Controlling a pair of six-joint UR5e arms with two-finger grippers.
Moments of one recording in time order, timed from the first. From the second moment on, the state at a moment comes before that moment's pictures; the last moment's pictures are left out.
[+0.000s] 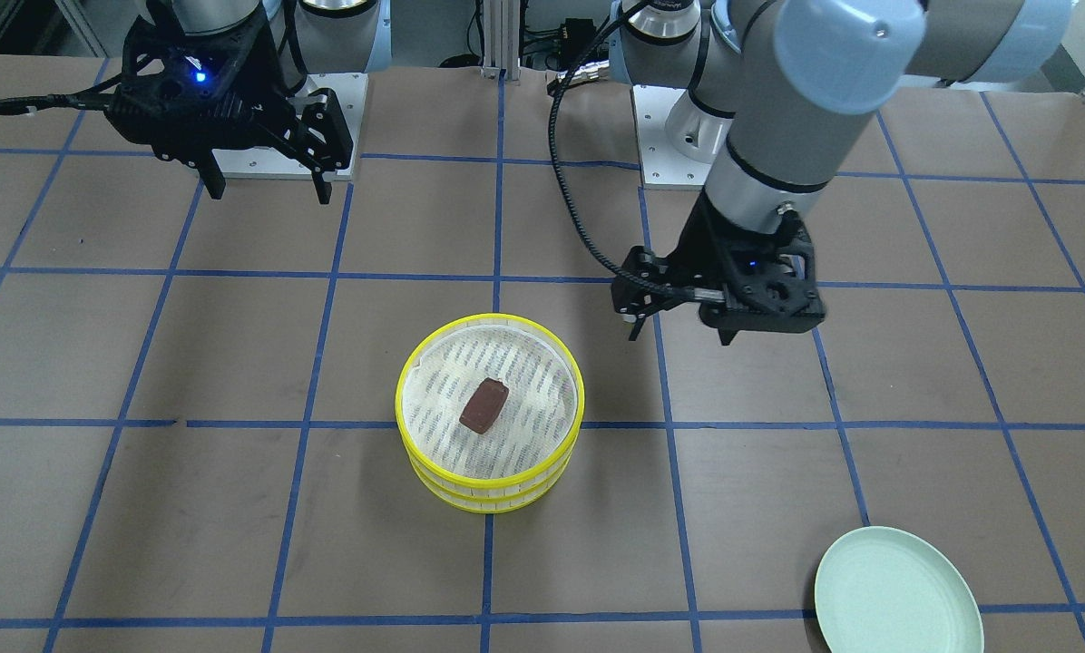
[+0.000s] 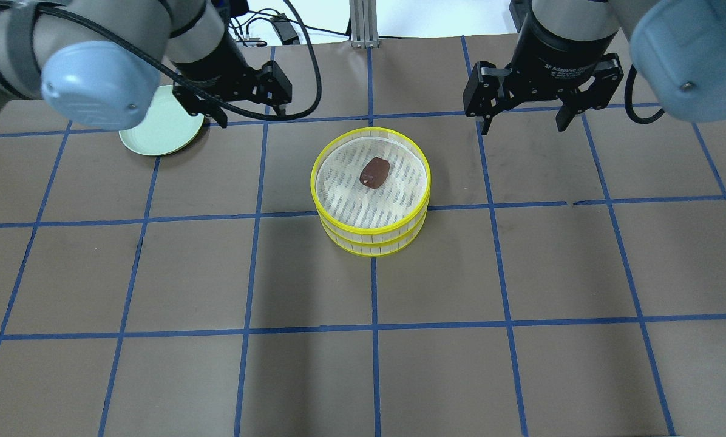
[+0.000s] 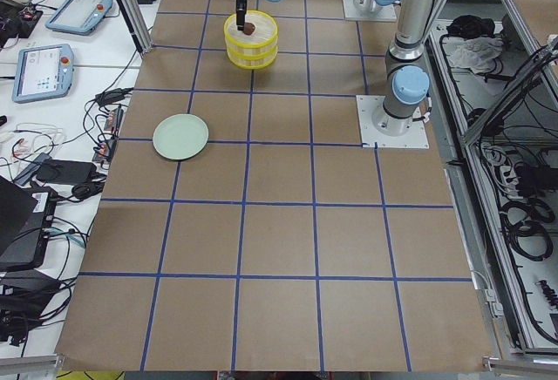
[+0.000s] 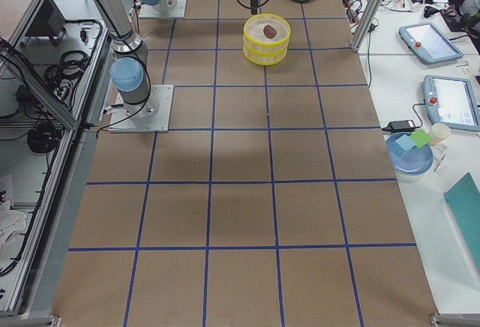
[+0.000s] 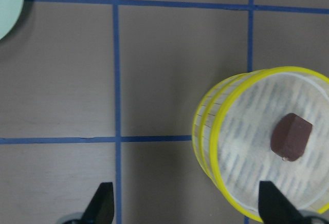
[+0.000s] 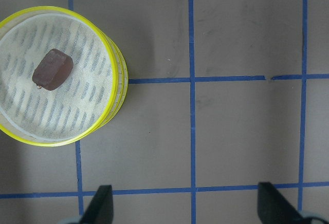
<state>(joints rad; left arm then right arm) -1.62 -1.71 -1.53 -1.36 1.49 -0.09 1.68 -1.59 1.50 -1.55 -1.60 0.13</state>
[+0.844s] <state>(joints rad) -1.47 -1.55 -1.53 -1.59 1.60 0.04 1.68 -1.59 1.50 -1.55 -1.60 0.13</state>
